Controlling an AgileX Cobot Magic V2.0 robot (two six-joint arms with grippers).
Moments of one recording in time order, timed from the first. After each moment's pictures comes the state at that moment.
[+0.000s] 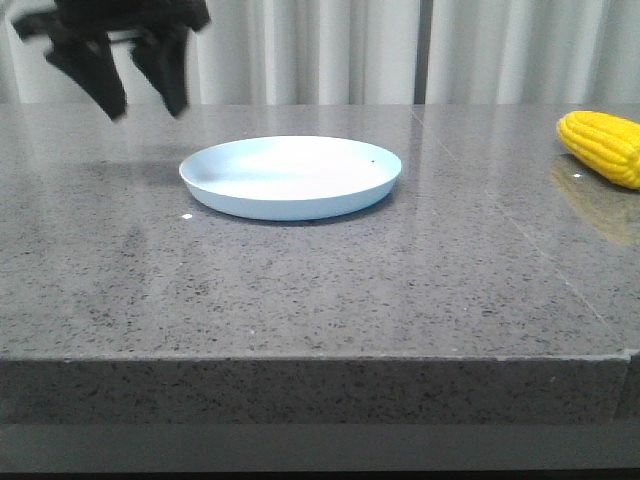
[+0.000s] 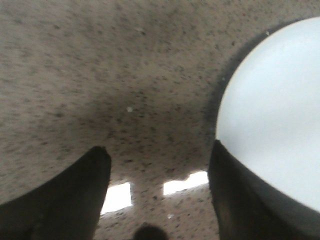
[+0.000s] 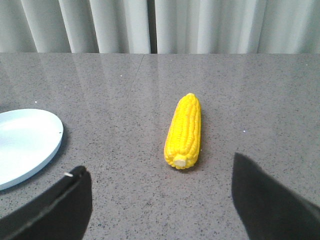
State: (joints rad) left arm -0.32 1.85 -1.75 0.00 1.08 -0.05; right arm 0.05 0.44 -0.53 0.08 0.37 0.02
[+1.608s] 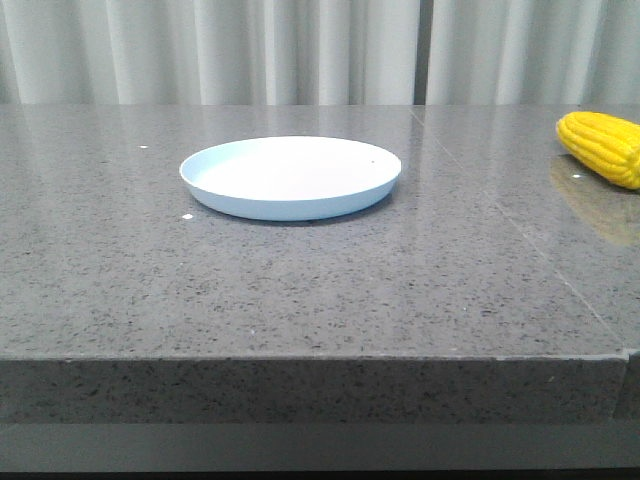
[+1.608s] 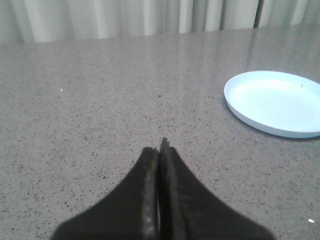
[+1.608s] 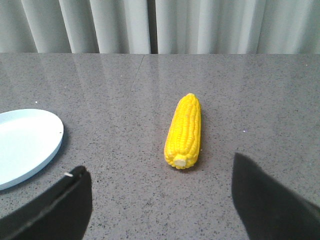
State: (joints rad) left arm -0.27 0.18 -0.40 0.15 0.51 -0.13; right arm 0.05 0.44 -0.53 0.08 0.37 0.02
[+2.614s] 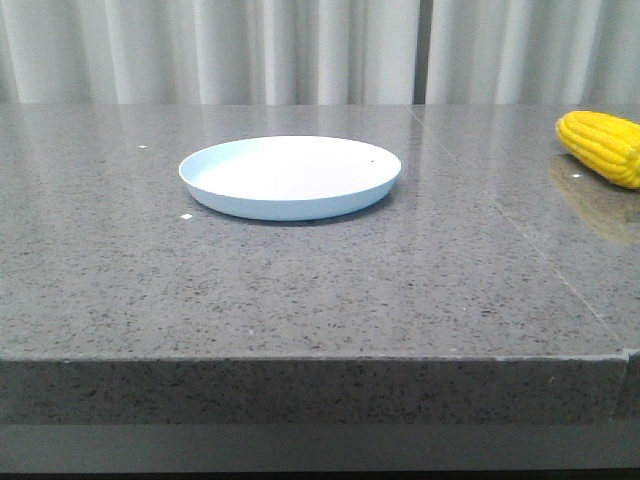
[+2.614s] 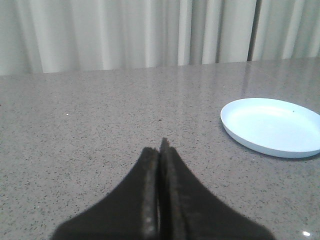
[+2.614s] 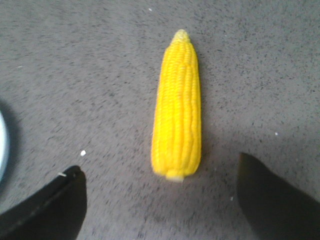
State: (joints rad) left arm -0.27 0.05 -0.38 0.16 0.52 -0.13; right arm -0.01 1.26 -1.15 0.08 0.70 0.12
